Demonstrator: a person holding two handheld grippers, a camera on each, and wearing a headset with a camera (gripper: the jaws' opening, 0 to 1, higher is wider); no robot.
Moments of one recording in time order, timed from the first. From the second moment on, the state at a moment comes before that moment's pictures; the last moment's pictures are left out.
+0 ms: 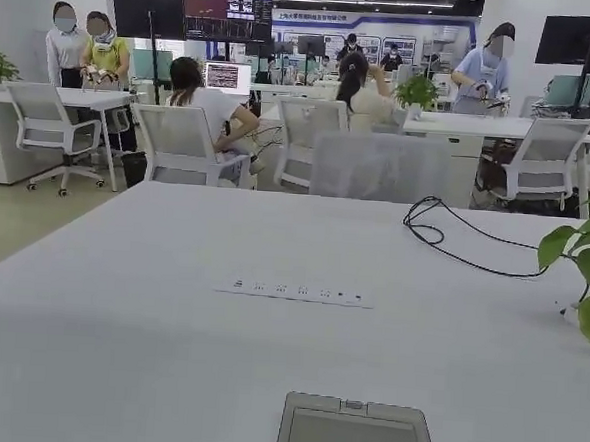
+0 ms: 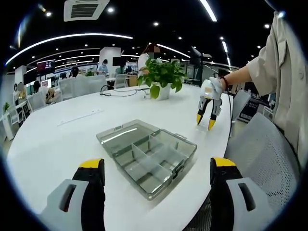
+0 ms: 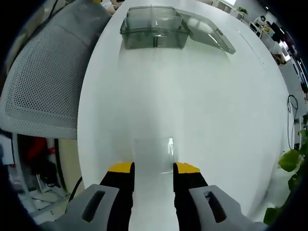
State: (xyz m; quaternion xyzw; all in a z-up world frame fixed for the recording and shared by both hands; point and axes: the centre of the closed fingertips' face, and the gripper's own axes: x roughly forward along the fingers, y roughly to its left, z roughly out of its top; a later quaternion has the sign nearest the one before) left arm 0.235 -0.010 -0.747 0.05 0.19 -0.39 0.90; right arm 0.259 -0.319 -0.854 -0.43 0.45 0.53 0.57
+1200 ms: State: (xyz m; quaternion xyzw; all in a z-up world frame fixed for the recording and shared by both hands) left arm 0.240 -0.013 -0.729 0.00 0.21 -0.39 0.90; right arm 0.290 -0.192 -0.774 -0.46 0.27 0.53 0.66
